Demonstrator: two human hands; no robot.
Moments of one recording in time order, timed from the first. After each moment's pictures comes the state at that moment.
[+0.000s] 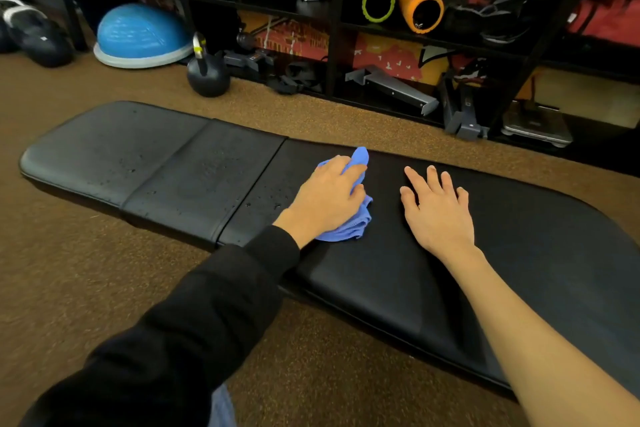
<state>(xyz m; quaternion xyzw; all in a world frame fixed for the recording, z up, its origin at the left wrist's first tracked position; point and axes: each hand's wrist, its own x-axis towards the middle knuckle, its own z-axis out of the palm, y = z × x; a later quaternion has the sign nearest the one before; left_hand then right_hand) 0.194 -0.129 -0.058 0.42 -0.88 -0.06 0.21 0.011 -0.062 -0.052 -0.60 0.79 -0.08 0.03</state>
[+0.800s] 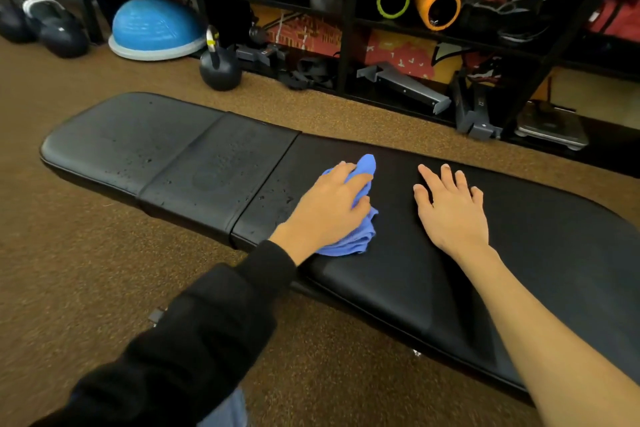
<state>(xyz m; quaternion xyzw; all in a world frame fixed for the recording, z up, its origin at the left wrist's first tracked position) 0.216 -0.098 -0.051 0.44 -0.87 -0.10 0.19 0.010 -0.062 -0.054 -0.61 0.79 -0.08 0.02</state>
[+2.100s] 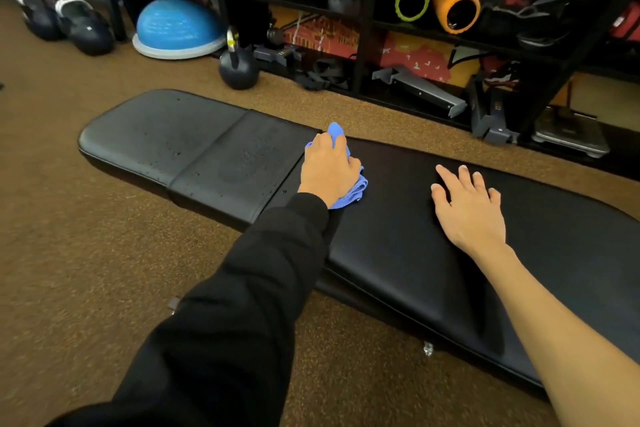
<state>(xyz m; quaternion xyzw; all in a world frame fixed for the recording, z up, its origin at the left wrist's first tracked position) 0.225 -0.152 -0.047 0.60 -0.78 -0.03 0.18 0.010 -0.063 -0.054 -0.61 0.79 -0.08 0.03</state>
